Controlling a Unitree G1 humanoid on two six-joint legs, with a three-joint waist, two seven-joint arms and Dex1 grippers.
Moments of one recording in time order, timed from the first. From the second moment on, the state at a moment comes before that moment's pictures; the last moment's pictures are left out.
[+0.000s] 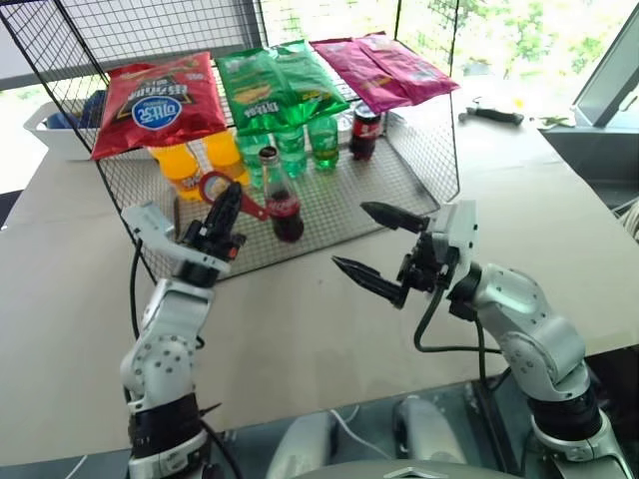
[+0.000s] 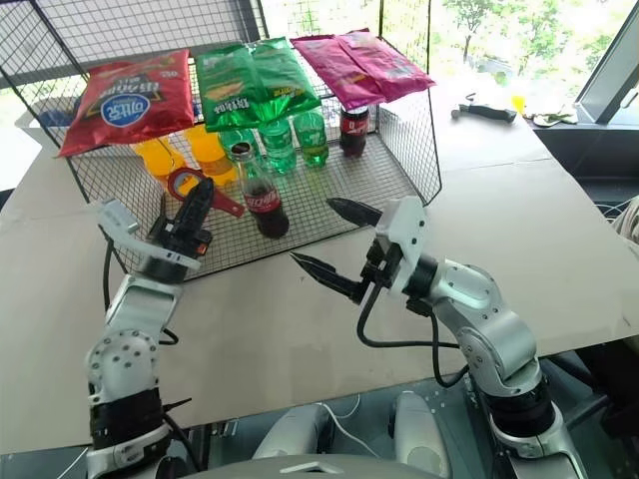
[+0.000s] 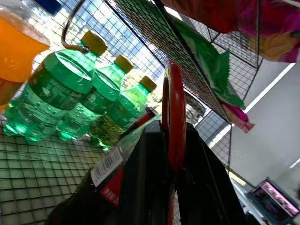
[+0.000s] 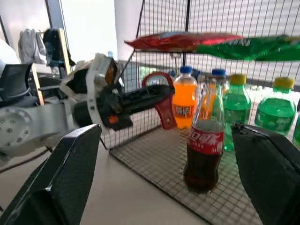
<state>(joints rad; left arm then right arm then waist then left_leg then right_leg) -0.11 0.25 0.41 -0.32 -1.13 0.48 -0.35 -0.28 -0.36 0.20 -0.55 0.51 0.47 0.64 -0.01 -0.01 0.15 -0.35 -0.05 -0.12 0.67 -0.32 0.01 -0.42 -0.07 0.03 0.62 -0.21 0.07</state>
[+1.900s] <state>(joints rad) -0.19 0.32 0.06 -0.18 -1.16 0.82 -0.96 -0.56 -0.32 0.07 -0.34 1.15 1.45 0.48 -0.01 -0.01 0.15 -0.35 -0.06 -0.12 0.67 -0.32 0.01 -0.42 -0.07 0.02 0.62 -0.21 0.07</state>
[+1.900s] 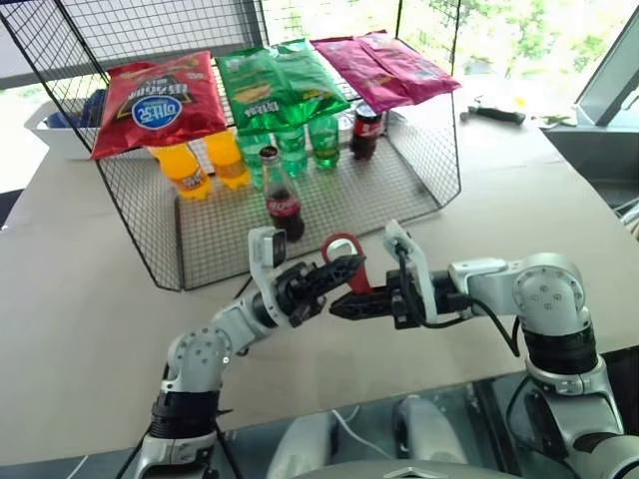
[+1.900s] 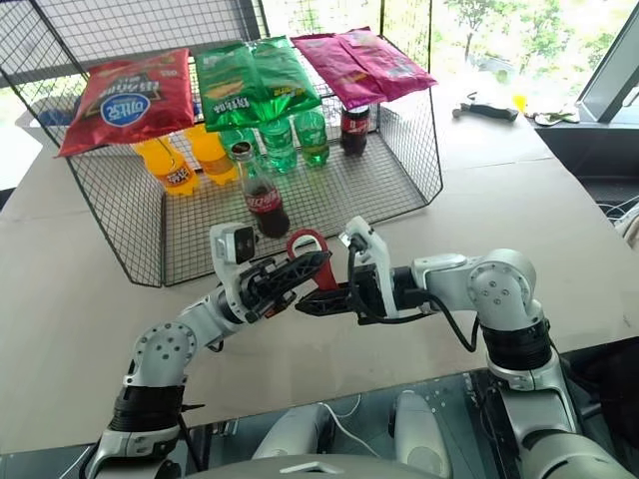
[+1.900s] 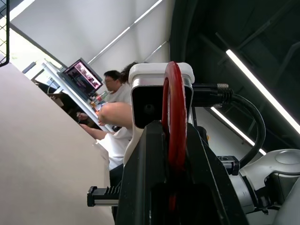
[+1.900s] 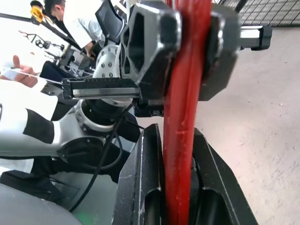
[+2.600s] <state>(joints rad) -0.03 0.31 0.16 -0.36 -0.58 0.31 -0.64 -0.25 -0.56 -0.06 -0.38 0.80 0.99 0.52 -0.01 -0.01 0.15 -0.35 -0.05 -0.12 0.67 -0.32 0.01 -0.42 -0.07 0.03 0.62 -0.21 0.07</state>
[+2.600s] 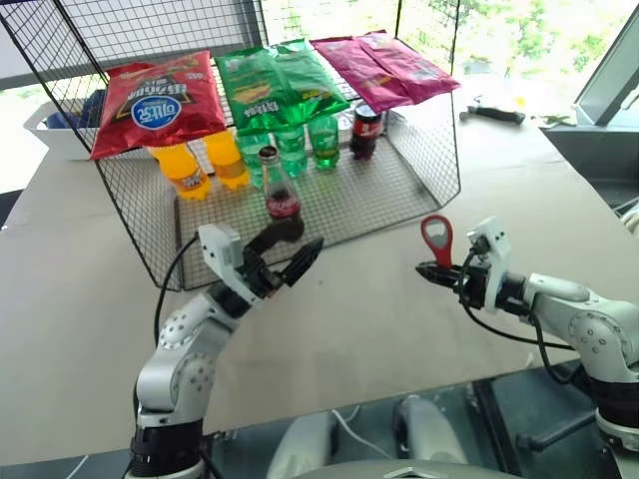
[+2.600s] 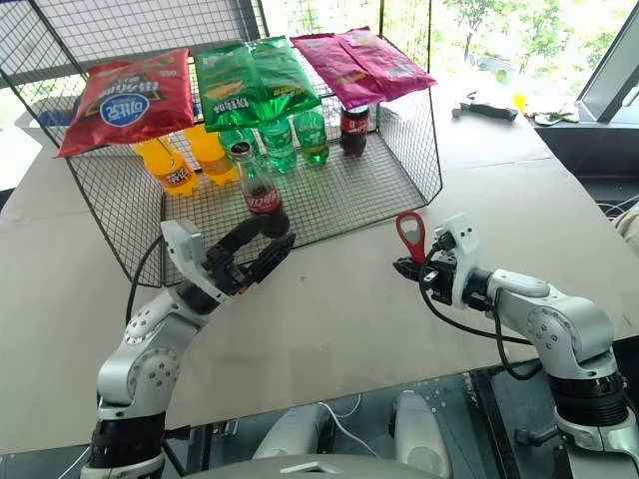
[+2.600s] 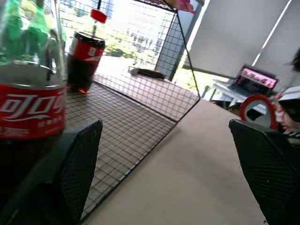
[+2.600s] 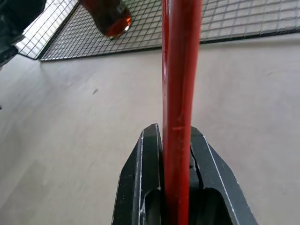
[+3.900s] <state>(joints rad) -0.43 0.24 0.08 0.20 -0.10 -0.07 -0.26 -0.40 -0.48 0.07 -0.43 0.41 0.71 0.48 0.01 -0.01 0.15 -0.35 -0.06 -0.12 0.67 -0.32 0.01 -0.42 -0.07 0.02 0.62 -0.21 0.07</state>
